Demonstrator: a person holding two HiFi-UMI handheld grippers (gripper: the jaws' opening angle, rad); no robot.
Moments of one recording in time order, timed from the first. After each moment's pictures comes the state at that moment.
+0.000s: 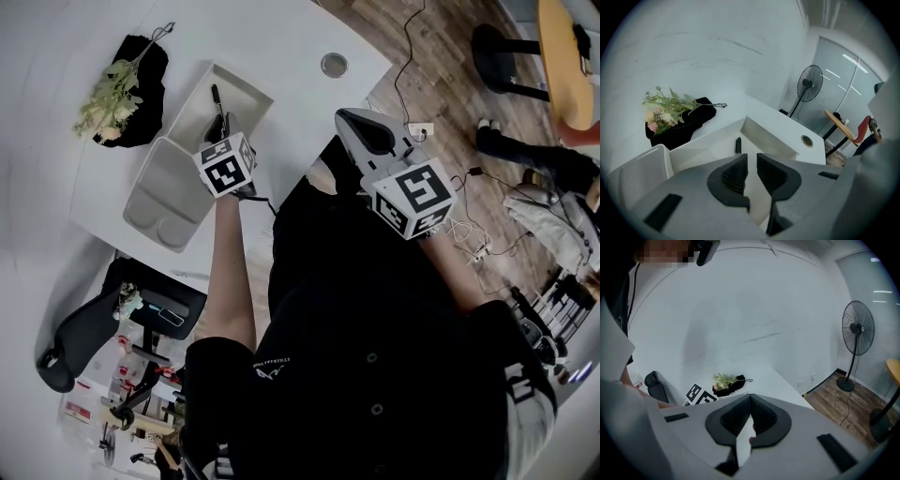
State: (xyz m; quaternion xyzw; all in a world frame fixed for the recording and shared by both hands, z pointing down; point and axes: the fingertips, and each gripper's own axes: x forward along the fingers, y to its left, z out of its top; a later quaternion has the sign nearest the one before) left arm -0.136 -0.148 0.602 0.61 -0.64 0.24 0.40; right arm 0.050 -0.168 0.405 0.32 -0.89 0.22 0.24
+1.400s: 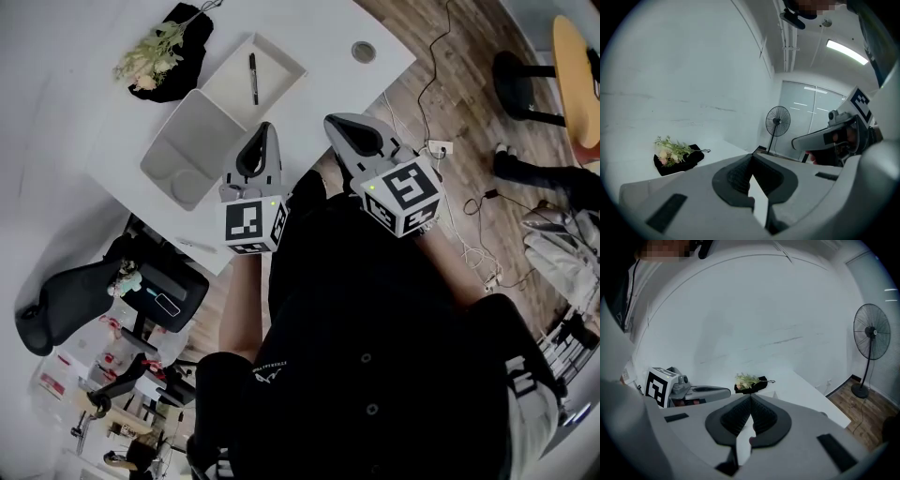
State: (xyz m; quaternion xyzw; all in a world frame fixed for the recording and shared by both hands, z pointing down) left arm -0.088 -0.027 0.410 0.75 -0.63 0.06 0.20; right arm -0.004 -0.050 0.385 0.25 -0.93 0.18 0.21
